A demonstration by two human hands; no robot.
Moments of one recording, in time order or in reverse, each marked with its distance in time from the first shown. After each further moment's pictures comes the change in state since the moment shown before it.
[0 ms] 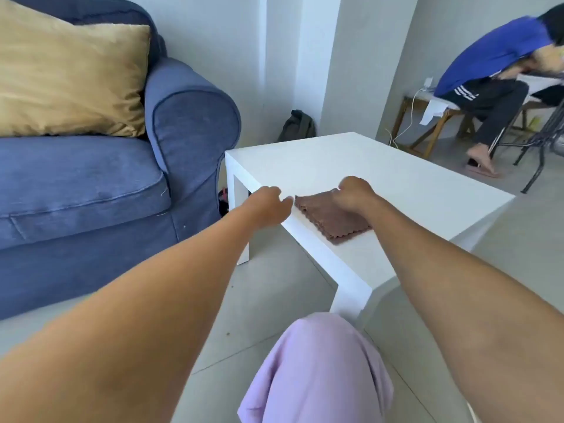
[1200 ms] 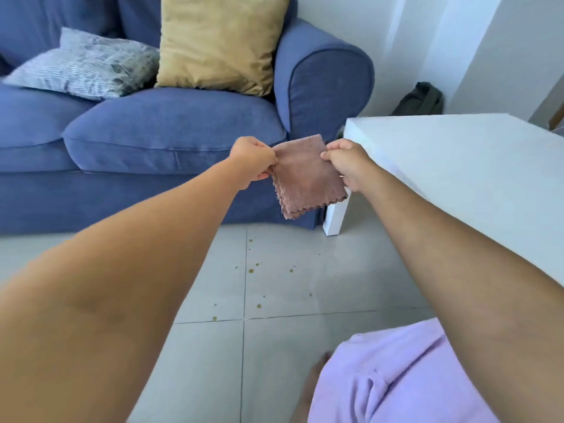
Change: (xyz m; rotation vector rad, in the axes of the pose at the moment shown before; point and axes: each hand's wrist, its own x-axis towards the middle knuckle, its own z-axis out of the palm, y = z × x) left_hand -0.063 -0.171 -0.104 -0.714 0.447 -0.431; right_hand -0.051 -0.204 0.102 0.858 -0.346 -0.126
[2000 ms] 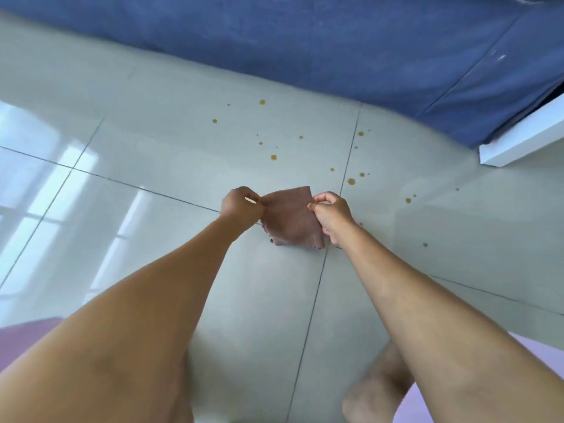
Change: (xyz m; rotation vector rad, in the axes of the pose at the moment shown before) left_hand 0.032 -0.417 -0.091 0.141 0.148 -0.696; right_hand -0.023 0.298 0.319 -0.197 -0.367 0.566
